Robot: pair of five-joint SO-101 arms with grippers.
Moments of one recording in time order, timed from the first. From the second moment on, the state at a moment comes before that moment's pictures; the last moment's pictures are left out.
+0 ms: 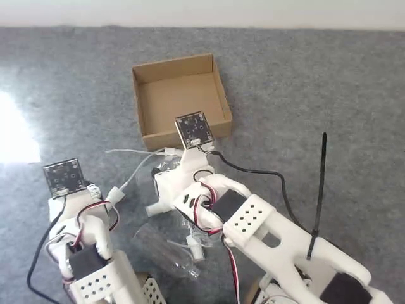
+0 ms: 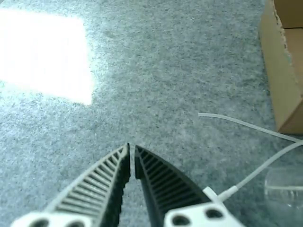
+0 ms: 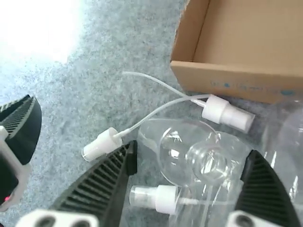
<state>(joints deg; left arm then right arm) -33.3 -103.0 95.2 57.2 -4.1 -52.0 -28.0 51.4 24.4 -28.6</state>
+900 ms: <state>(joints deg) -33.3 -103.0 95.2 57.2 -4.1 -52.6 -22.7 51.4 18.5 -28.6</state>
